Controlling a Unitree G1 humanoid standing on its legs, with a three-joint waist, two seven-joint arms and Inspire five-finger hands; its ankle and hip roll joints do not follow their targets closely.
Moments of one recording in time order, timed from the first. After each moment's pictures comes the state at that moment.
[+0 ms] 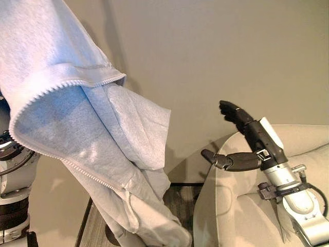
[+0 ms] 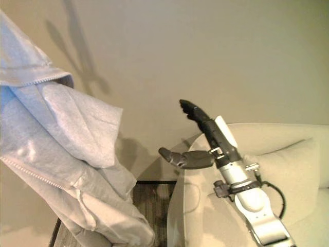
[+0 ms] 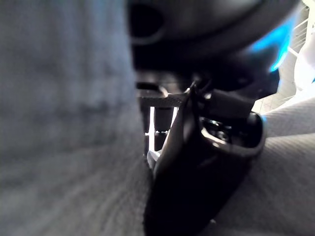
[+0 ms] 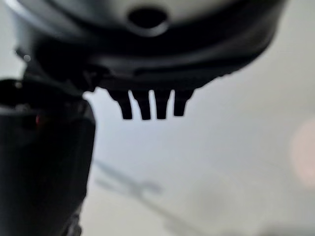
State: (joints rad) left arm -0.36 0.85 0.29 -0.41 0.63 -0.28 0.89; right arm 0.14 -0.83 0.12 -0.33 0.30 -0.31 0.04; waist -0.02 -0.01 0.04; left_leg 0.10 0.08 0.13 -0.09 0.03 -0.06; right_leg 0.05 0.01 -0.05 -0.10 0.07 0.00
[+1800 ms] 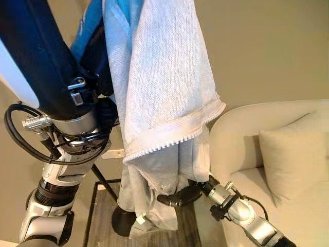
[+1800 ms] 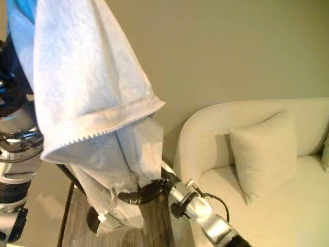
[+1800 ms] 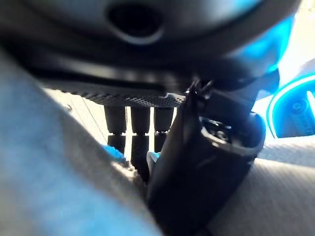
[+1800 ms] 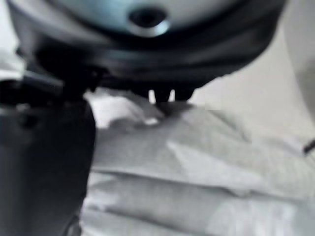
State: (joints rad) left arm -0.62 0.64 -0.09 -0.40 0.57 -0.39 0.82; right arm -0.05 -0.64 0.62 -0.02 0.20 -0.27 0.11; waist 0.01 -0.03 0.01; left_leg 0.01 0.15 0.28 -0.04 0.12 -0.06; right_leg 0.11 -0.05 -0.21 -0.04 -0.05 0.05
